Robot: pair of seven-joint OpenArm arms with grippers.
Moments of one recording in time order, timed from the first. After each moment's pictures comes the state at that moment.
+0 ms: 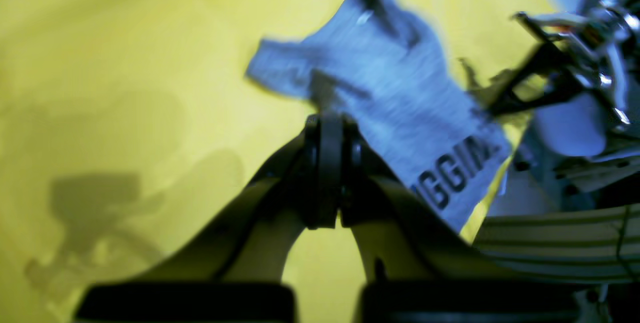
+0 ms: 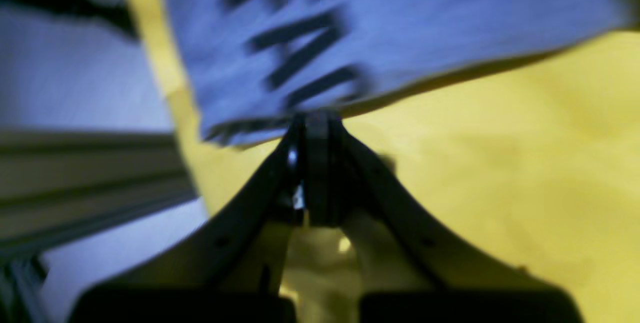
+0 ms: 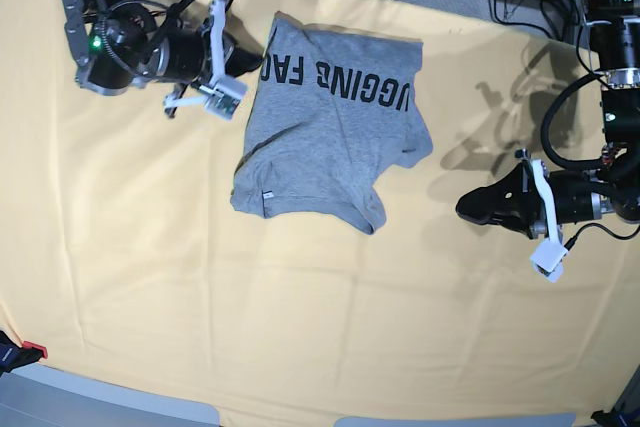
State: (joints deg) left arm -15.5 -36.5 -4.3 87.3 -87.7 -44.1 81.3; right arm -12.8 23.5 -7.6 119.2 43.1 39.0 -72.5
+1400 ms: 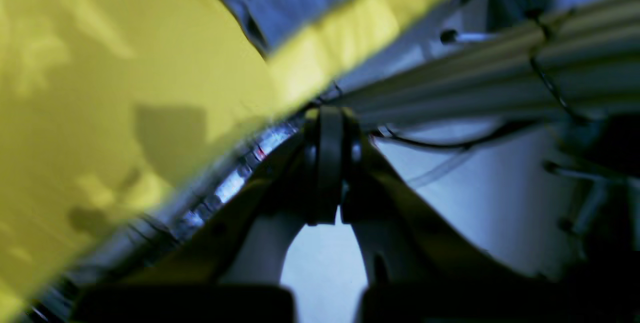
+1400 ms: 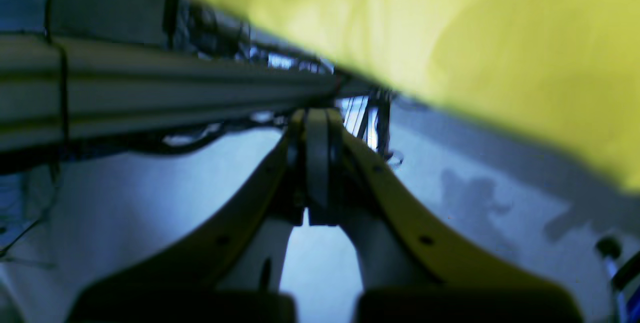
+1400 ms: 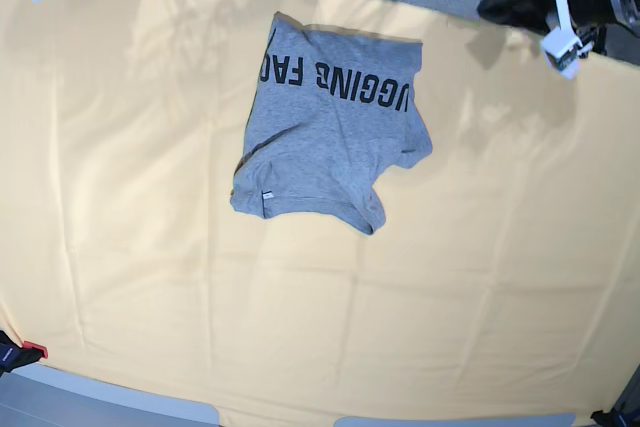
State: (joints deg) left arm 48.0 -36.7 -38.2 130.1 -87.4 -39.6 81.0; right arm -61.6 11.6 52.9 133.2 78.1 41.6 -82.3
